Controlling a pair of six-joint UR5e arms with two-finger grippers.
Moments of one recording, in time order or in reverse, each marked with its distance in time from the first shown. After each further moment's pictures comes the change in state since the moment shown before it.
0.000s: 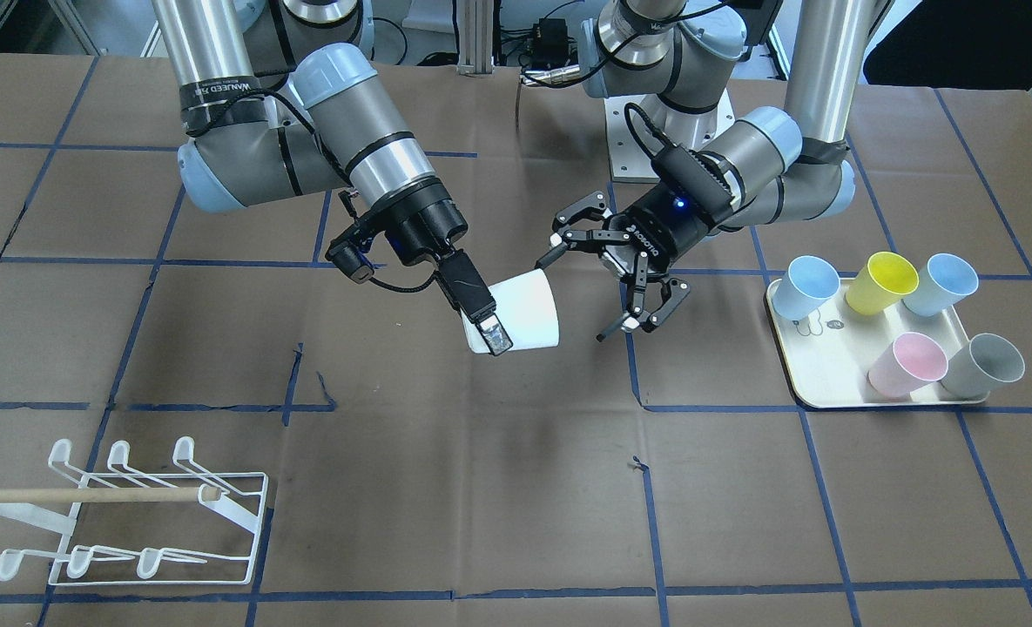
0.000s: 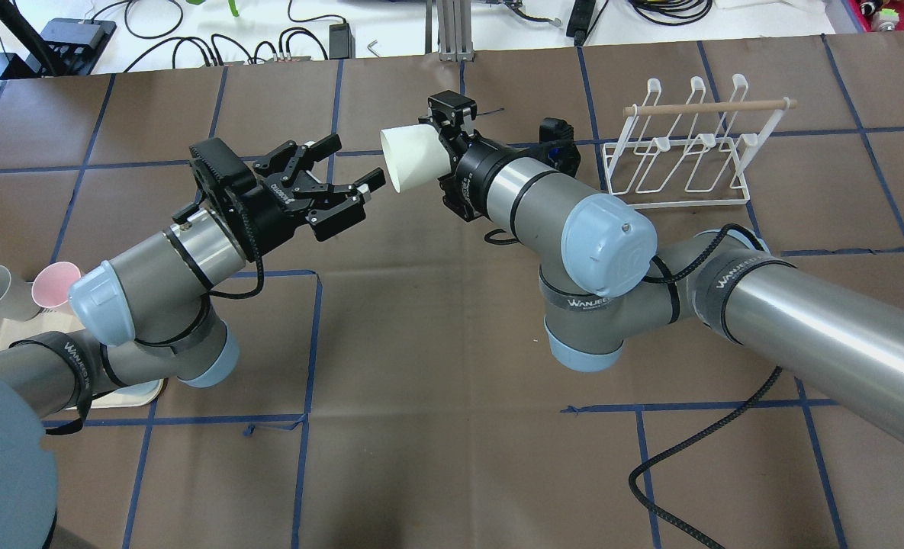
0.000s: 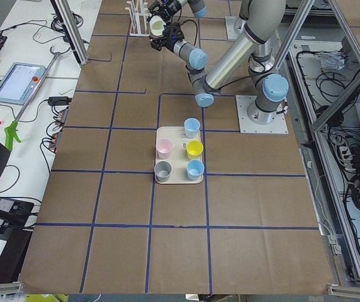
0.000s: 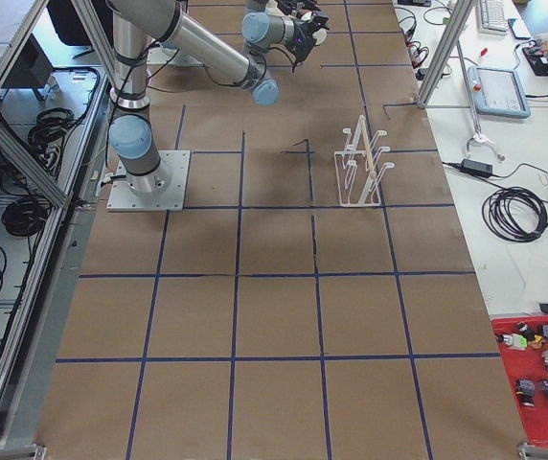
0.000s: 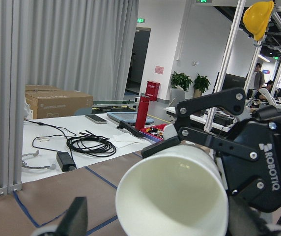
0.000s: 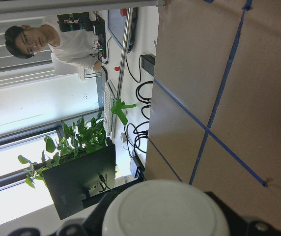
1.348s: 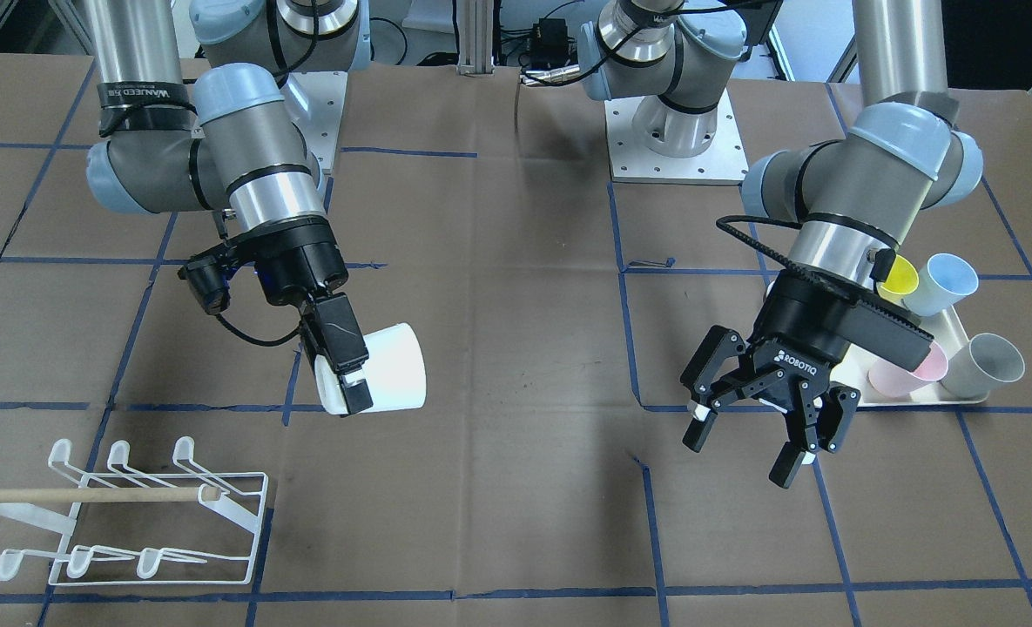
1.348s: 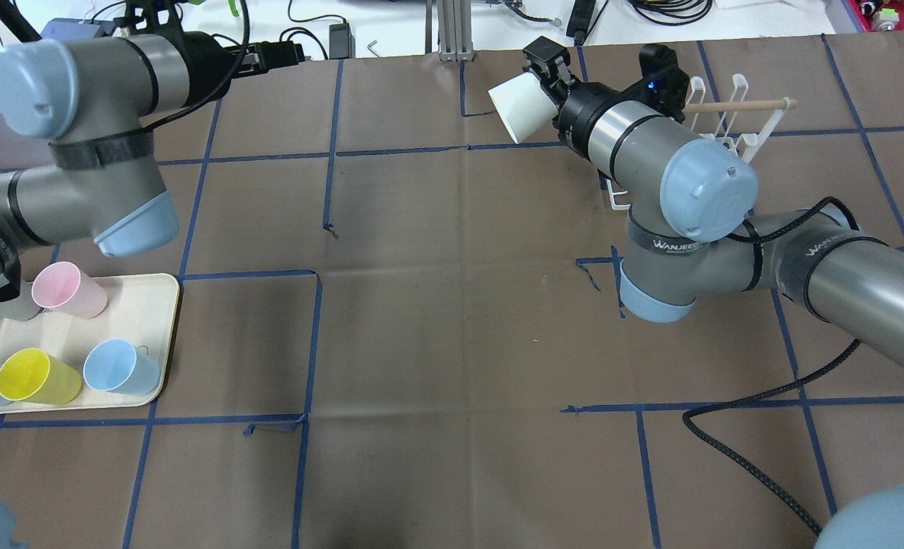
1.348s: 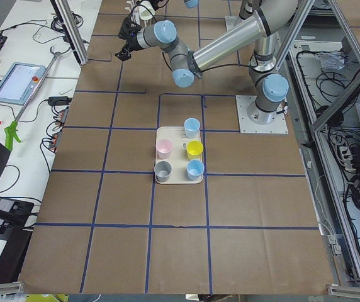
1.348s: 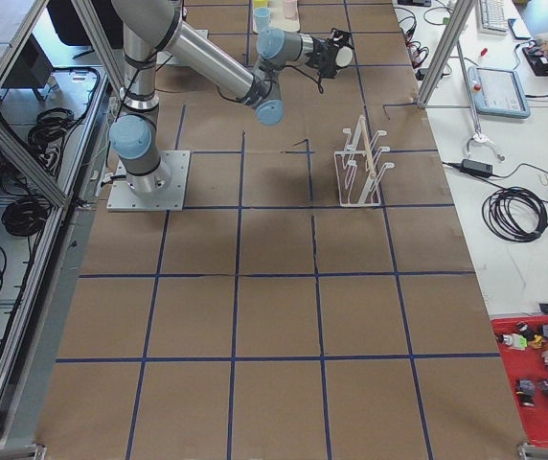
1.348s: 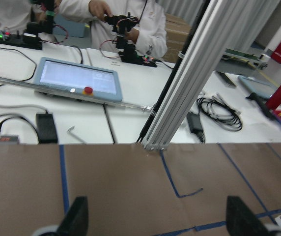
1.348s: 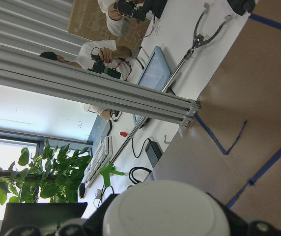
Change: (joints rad) left arm -0.093 0.119 0.461 -1.164 0.676 0.013; right arm -0.233 -0.010 -0.024 0.006 0.003 -0.590
